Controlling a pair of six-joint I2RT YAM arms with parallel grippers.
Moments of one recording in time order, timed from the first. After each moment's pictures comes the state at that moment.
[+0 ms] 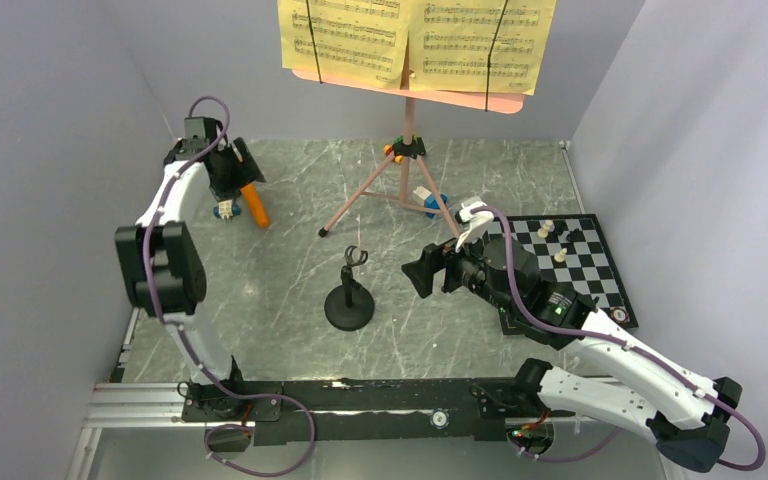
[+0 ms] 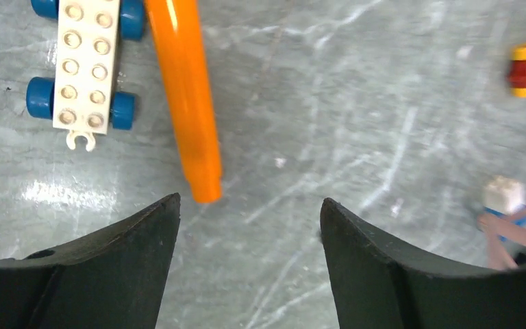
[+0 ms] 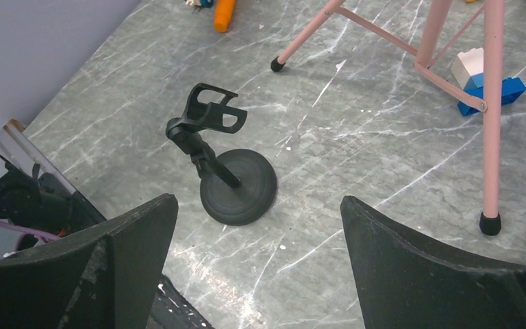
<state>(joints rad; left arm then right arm) 0.10 1.92 1.61 -0.62 0.15 -0.43 0.92 0.80 0.87 -0.36 0.19 0.33</state>
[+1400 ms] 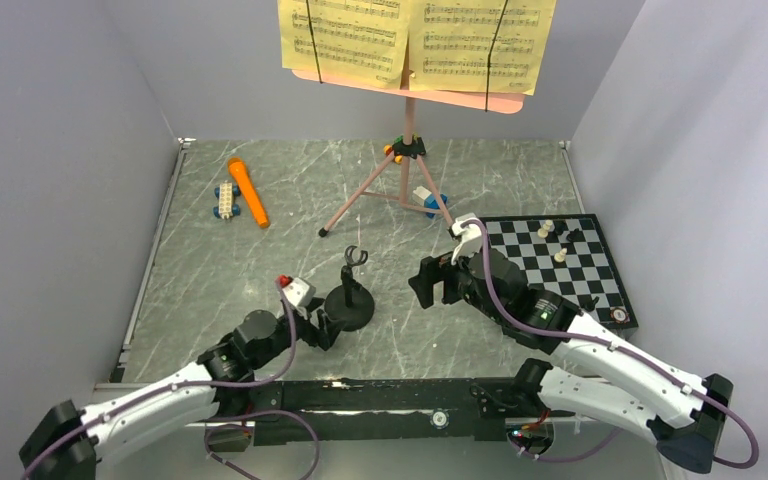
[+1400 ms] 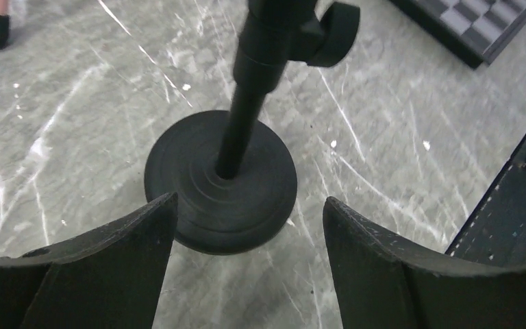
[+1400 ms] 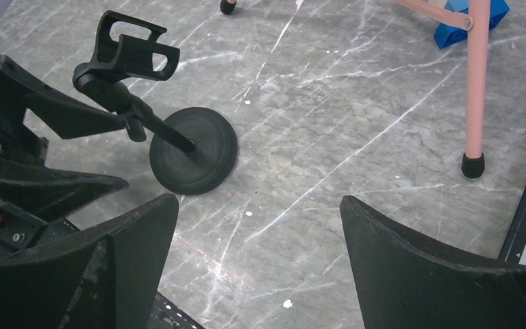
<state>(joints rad) -0.84 0.49 0.02 0.29 -0.07 -0.30 0.91 0.80 0.73 -0.37 0.26 0.36</state>
